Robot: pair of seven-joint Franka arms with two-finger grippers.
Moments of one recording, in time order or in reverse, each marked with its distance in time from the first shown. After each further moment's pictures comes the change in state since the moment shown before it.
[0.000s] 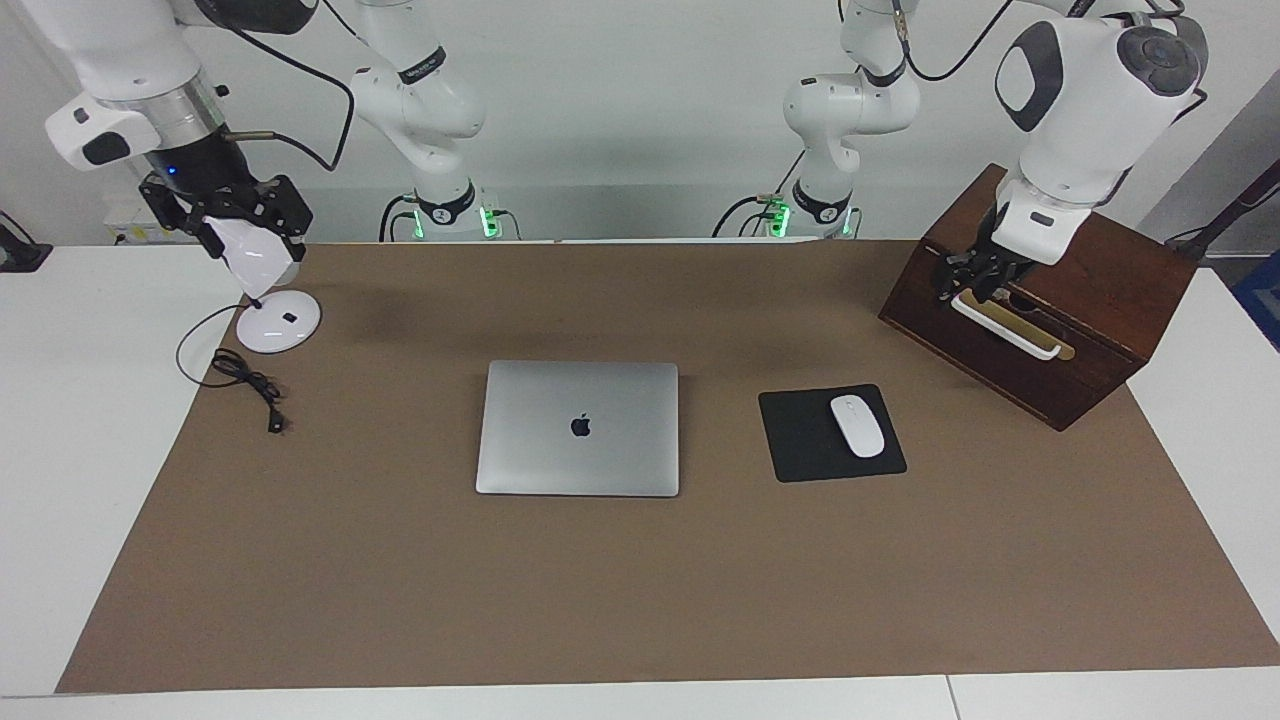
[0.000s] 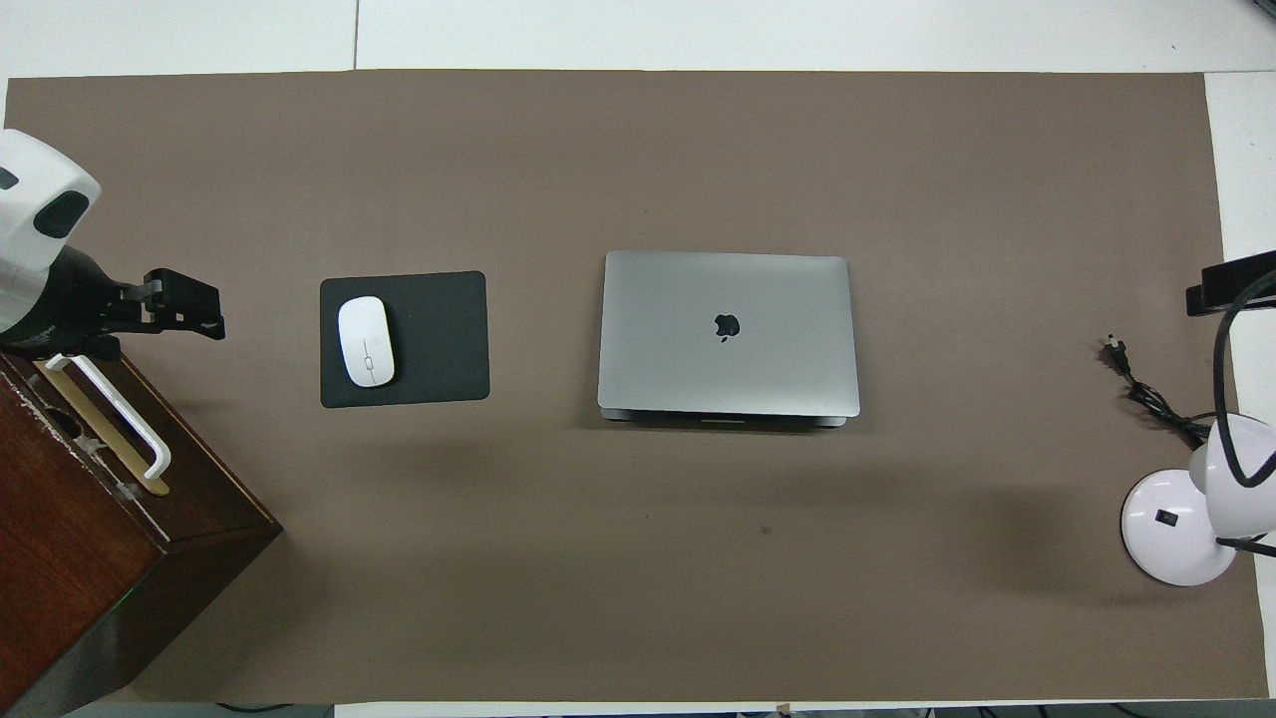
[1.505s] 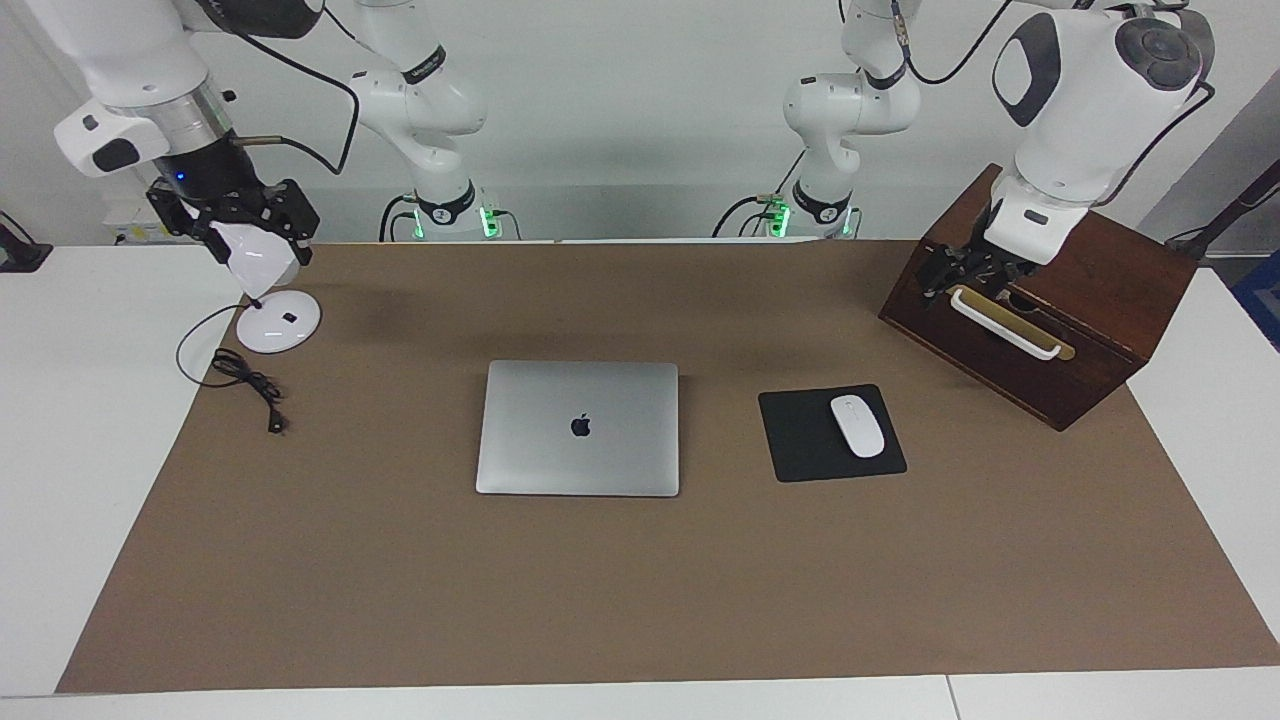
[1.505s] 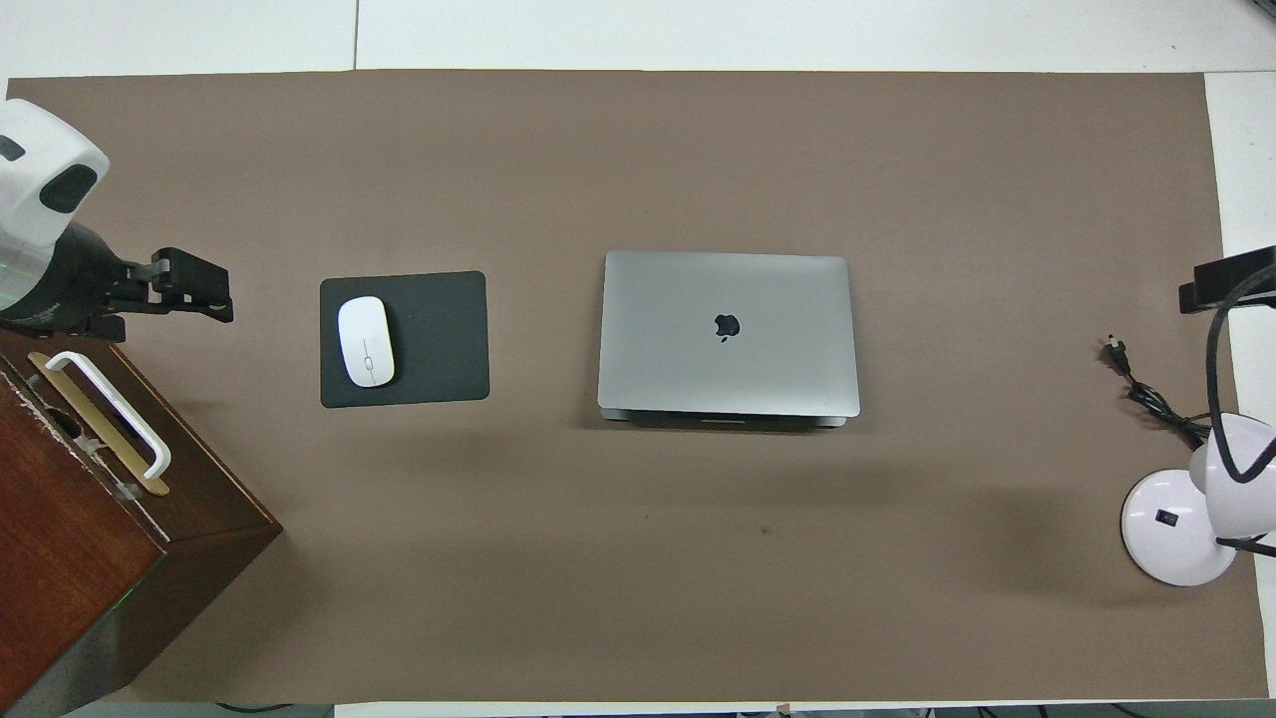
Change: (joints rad) left arm -0.025 0.040 -0.002 0.087 0.000 -0.037 0.000; right arm 0.098 0.008 -0.094 0.000 -0.006 0.006 0.000
